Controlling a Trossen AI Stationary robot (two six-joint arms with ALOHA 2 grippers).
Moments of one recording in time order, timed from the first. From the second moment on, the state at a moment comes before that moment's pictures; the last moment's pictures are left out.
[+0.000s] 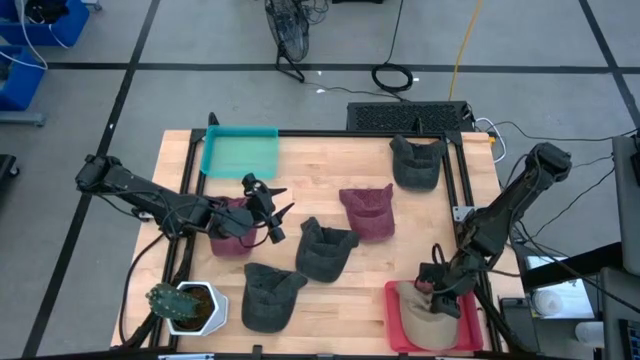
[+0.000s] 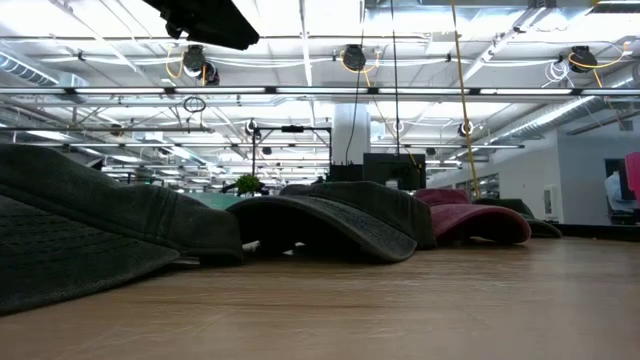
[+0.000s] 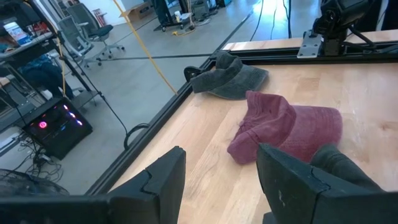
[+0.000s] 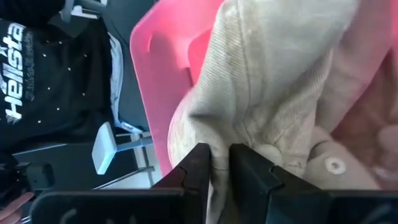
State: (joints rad) left arm -0.30 1.21 0.84 -0.08 -0.84 -0.08; right arm 0.86 1.02 0.50 -0.25 -0.19 1.32
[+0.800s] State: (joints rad) left arm -0.27 1.21 0.84 -0.08 -0.84 -0.09; right arm 0.70 0.87 0.50 -0.55 -0.15 1.15
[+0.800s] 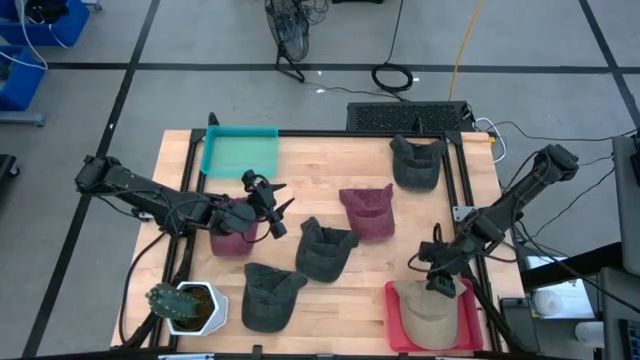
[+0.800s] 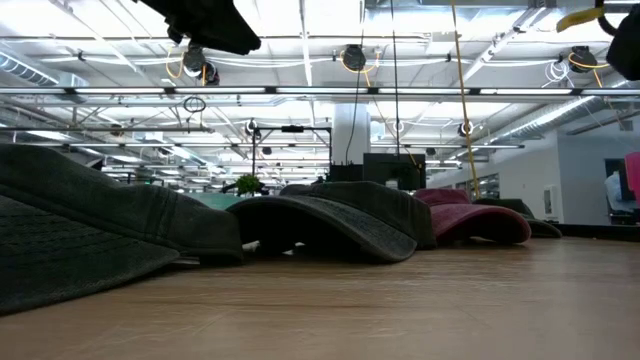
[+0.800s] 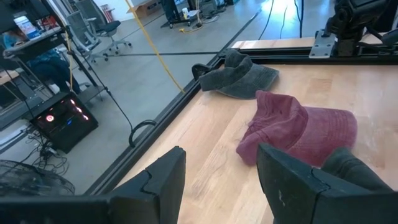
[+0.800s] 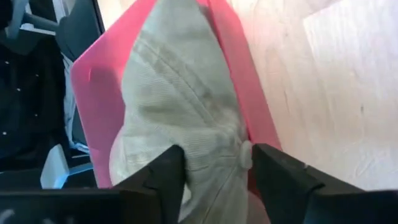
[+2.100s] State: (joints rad) left arm -0.26 1.21 0.84 -0.08 -0.78 -0.09; right arm 0.53 0.85 0.62 -0.31 0.34 0.46
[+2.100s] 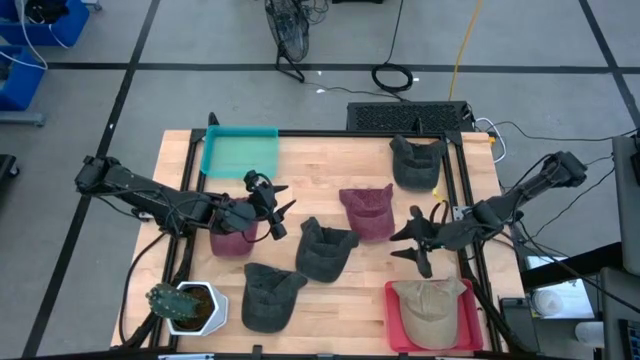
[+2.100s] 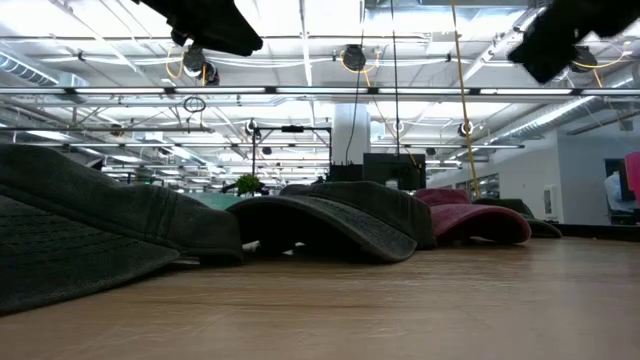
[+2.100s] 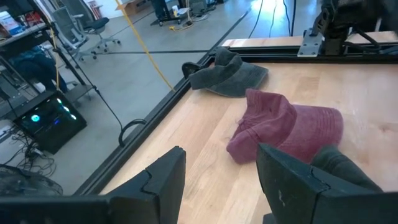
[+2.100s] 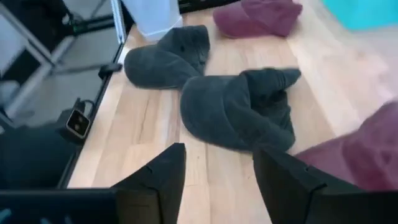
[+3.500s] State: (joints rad) left arm -0.38 1.21 0.84 0.08 -0.72 0.00; right arm 1.08 1.66 1.24 -1.07 0.10 1.50
